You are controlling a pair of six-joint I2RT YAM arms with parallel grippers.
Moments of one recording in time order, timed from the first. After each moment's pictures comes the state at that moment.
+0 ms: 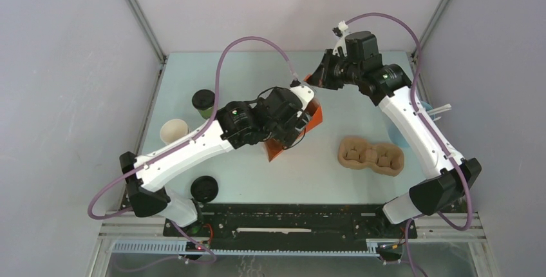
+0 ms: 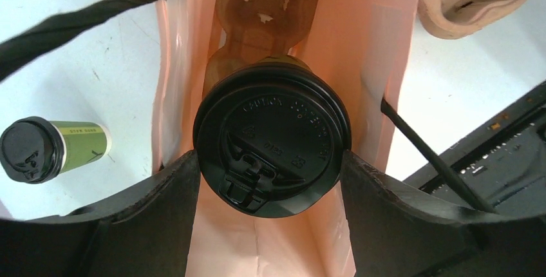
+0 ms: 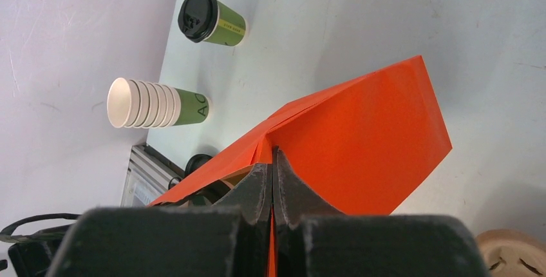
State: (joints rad) left arm -1.08 1.48 1.66 -0.98 -0.39 -0.16; right arm 0.45 1.50 1.69 -0.74 -0.27 0.55
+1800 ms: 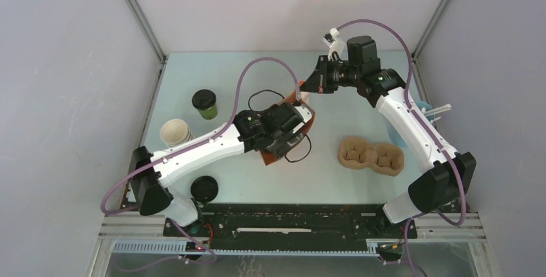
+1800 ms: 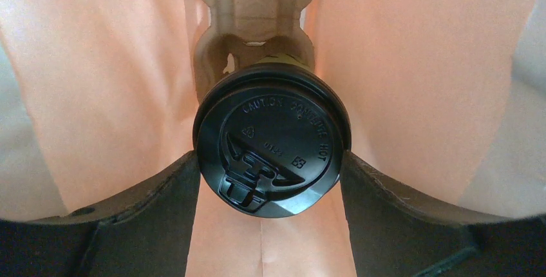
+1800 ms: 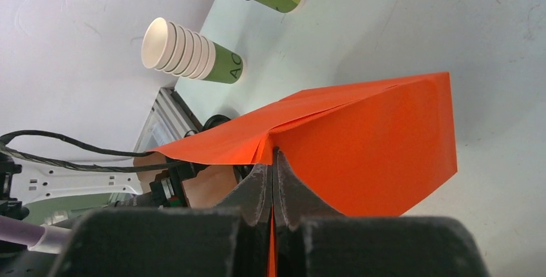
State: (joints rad) left arm -1.04 1.51 1.42 -0.93 -0.39 -0.02; right arm 0.39 1.51 1.55 -0.56 -0.61 0.44
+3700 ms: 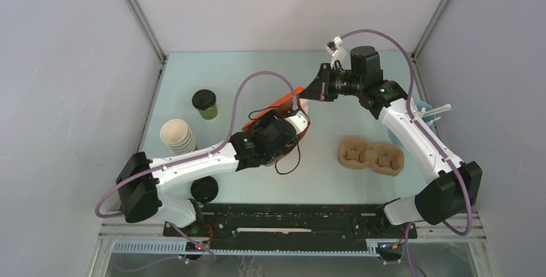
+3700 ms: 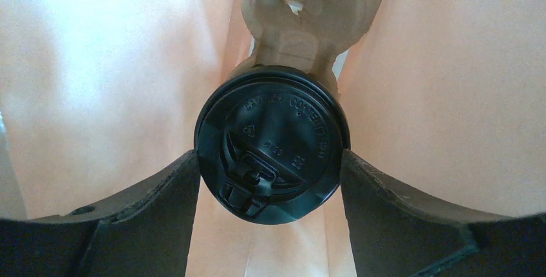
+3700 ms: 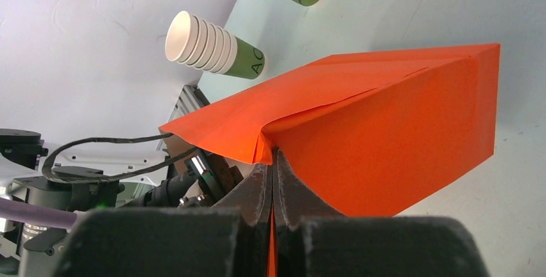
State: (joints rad) left arm -1.06 1.40 1.06 -0.44 -0.64 0.14; right arm 0.40 1.41 1.38 -0.42 -0.66 0.52
